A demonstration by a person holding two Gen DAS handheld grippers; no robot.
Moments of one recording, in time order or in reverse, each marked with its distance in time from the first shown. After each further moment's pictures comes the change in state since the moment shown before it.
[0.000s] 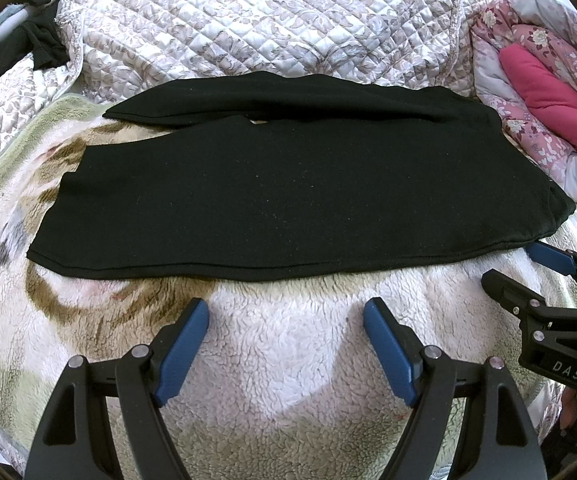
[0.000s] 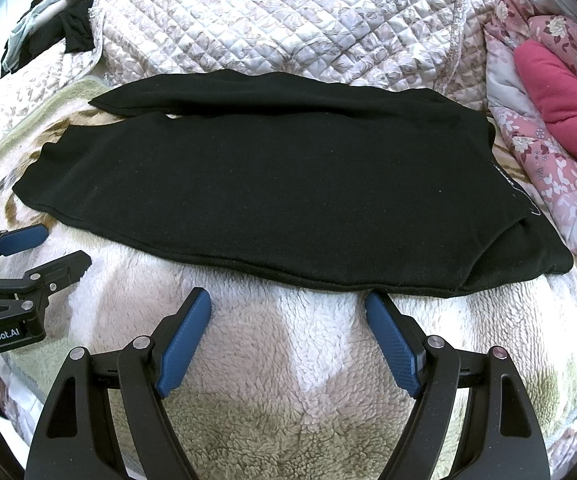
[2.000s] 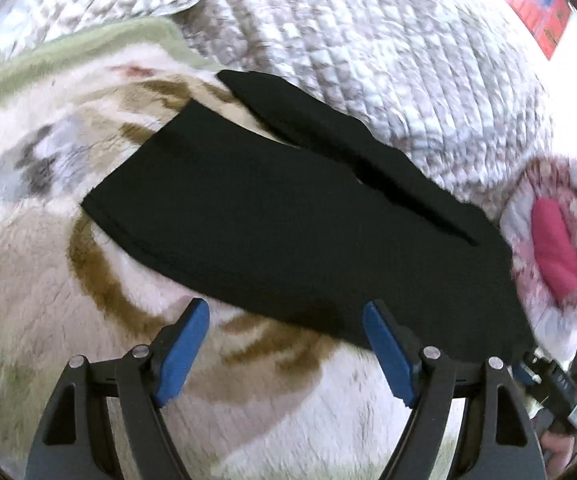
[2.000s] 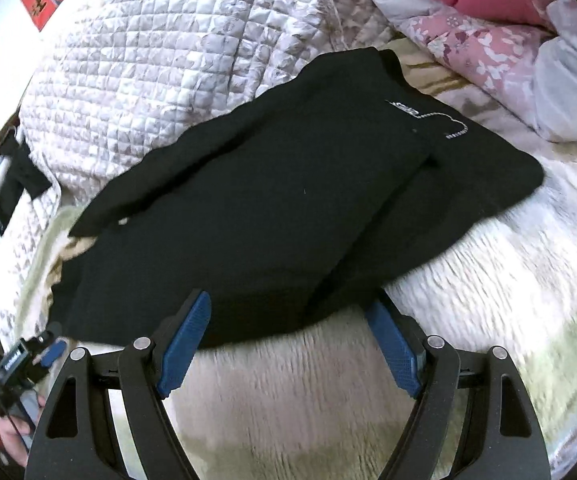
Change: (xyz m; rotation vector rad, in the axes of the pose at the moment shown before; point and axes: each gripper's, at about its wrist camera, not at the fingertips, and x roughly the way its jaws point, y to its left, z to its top) left arm 0.002 0.111 0.003 -0.476 -0.070 -0.161; right arm 0.001 -0.114 0.003 0.495 -0.029 0.167
